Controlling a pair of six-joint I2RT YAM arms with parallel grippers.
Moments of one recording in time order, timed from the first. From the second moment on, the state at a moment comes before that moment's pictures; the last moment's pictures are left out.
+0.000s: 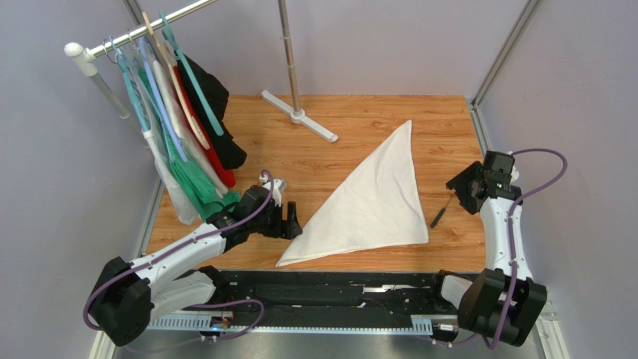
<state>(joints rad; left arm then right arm) -0.66 1.03 0.50 -0.28 0.13 -0.52 -0.30 1.10 0.88 -0.68 -0.02 0.63</state>
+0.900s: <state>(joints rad) -0.65 1.13 0.56 -0.25 0.17 -0.45 -0.13 1.67 1.05 -0.52 -0.09 0.50</state>
